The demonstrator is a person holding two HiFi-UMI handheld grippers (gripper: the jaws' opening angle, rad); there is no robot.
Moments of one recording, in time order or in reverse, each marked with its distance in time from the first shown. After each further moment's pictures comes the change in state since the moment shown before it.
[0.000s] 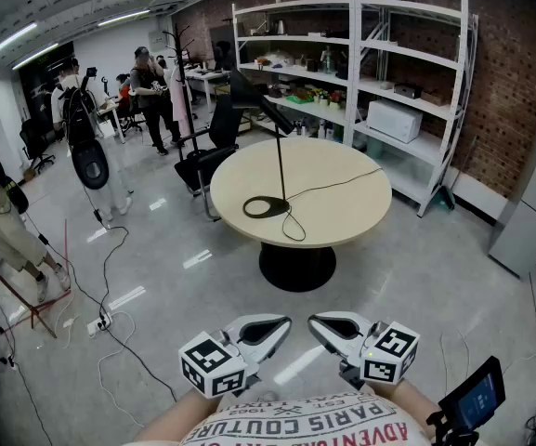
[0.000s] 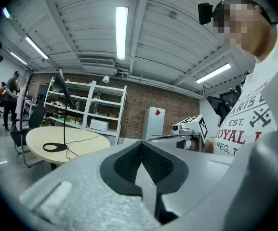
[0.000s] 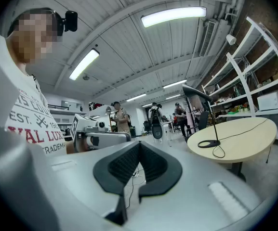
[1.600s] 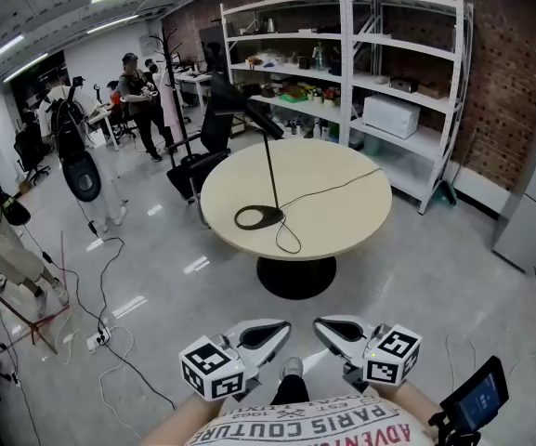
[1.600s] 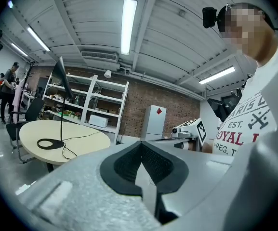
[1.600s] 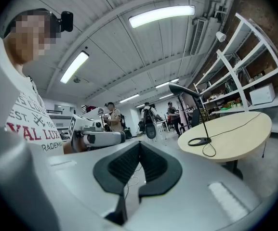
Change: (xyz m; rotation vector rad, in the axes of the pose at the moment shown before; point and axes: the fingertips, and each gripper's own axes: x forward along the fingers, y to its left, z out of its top) left arm 0.052 0.045 -0.010 -0.054 0.025 -0.024; right arm 0.001 -0.079 -0.011 0.063 -0.002 -0.059
